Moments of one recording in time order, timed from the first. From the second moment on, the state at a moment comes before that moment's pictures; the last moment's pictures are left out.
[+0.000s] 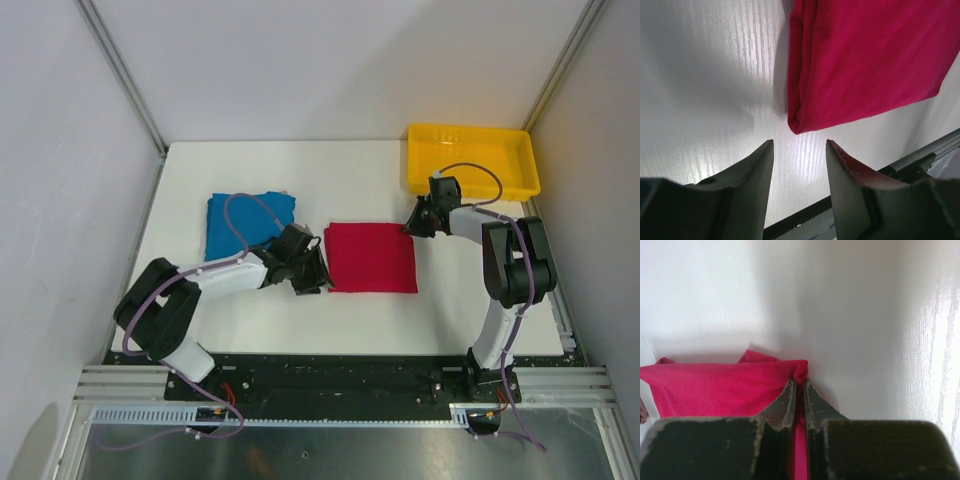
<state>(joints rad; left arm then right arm) -0.69 1.56 0.83 -0.24 0.18 -0.92 0.16 1.89 1.12 -0.12 -0.21 0.52</state>
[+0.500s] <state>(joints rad) -0.72 1.64 0.83 -0.19 0.12 -0.97 0.16 1.89 1.12 -0.13 -0.20 0.52</state>
